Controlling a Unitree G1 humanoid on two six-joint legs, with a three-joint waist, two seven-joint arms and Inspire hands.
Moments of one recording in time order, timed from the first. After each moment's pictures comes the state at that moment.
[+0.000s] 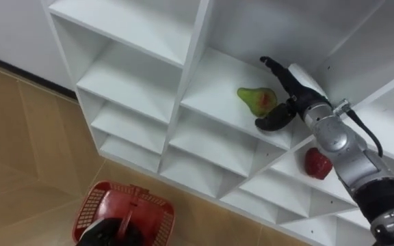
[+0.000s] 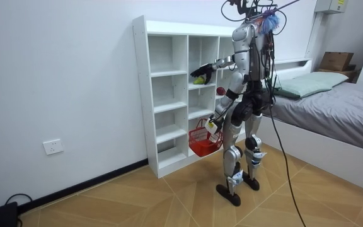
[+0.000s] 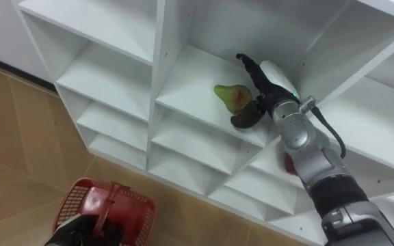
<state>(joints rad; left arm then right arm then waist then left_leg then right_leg) 0.02 0.32 -0.14 0.92 -0.03 -0.07 -0.27 -0.51 -0.43 0.29 0.69 -0.32 -0.10 -0.02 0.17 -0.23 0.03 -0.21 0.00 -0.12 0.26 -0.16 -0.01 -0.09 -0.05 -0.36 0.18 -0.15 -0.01</state>
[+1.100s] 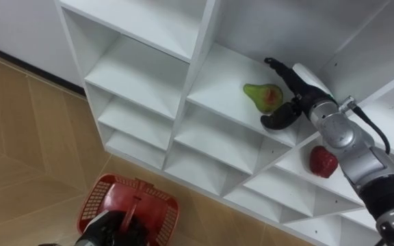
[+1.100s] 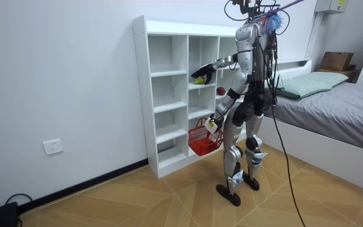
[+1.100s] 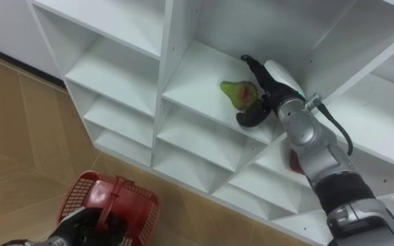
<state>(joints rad) 0.01 0.32 -0.13 0.88 -0.01 -0.04 -0.27 -0.51 -0.45 0.29 0.69 -0.33 -0.08 0.03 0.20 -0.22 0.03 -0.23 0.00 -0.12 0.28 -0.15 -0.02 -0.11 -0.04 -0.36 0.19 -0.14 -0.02</state>
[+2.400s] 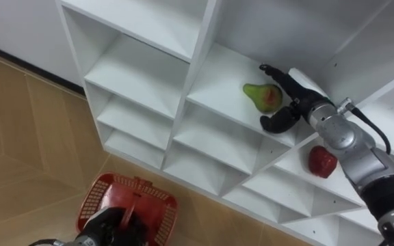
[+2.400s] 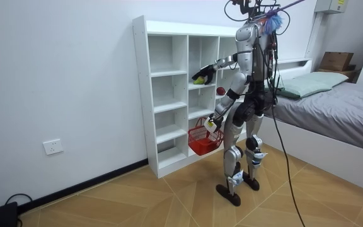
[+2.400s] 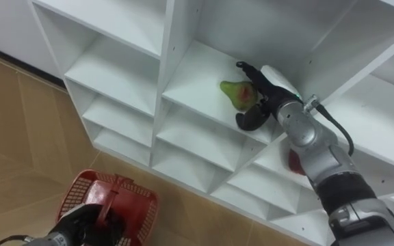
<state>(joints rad) -0.01 0.32 -0.12 0.88 0.00 -0.04 -0.29 -0.51 -0.46 0.31 0.71 -0.31 -0.08 0.11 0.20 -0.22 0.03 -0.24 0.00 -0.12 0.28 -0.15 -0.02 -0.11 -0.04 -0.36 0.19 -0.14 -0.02</state>
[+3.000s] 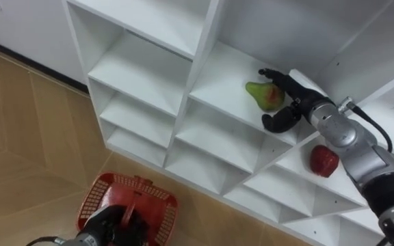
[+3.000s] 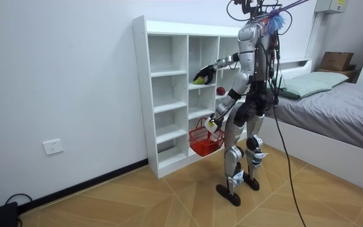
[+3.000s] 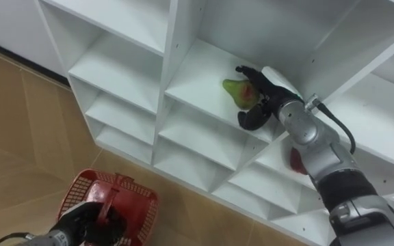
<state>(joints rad) -0.03 0.32 -0.13 0.88 -0.01 -0.04 -0.29 -0.53 -0.47 0.32 0.74 -0.31 -0.07 0.10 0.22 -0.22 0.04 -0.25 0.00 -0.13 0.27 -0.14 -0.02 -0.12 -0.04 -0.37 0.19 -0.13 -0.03</state>
